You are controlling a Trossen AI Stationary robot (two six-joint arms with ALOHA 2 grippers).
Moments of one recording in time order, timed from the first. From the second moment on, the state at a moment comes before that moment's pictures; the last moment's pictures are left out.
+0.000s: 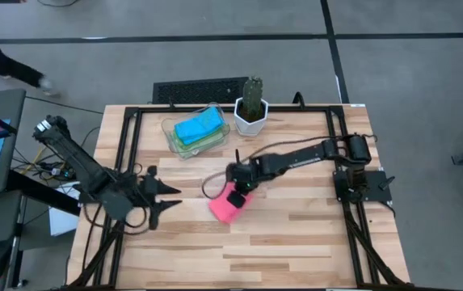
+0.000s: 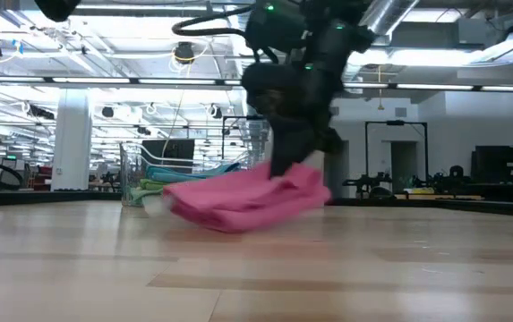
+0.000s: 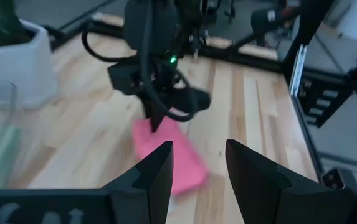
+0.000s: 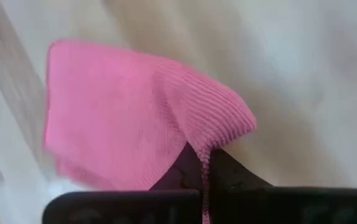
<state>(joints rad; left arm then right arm) -0.73 0.93 0.75 -0.37 -0.78 -0.59 0.07 1.95 1.34 -0.57 -0.05 0.58</state>
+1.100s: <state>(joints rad) -0.77 0.59 0.75 -0.71 -0.93 -0.56 -0.33 2.01 1.84 -0.40 -0.21 0.31</state>
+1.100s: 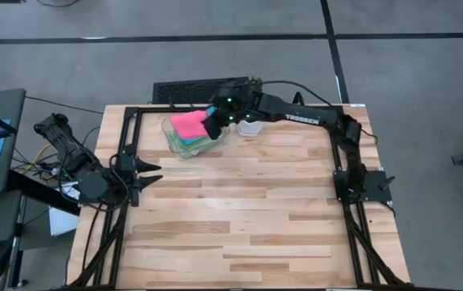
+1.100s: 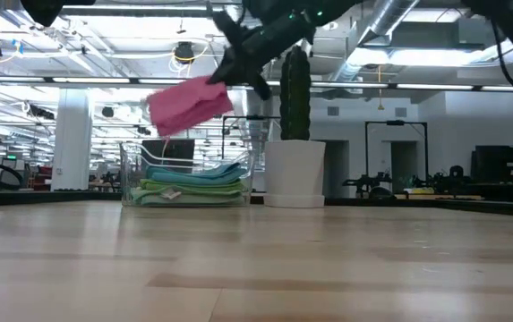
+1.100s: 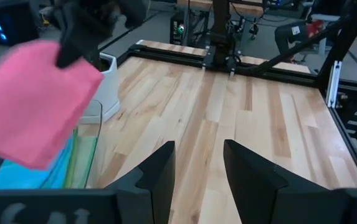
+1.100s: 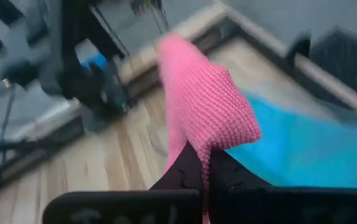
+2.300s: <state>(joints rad) -0.77 0.58 0.75 -0.73 -0.95 -0.54 -0.46 2.33 2.07 -0.53 -0.29 0.24</state>
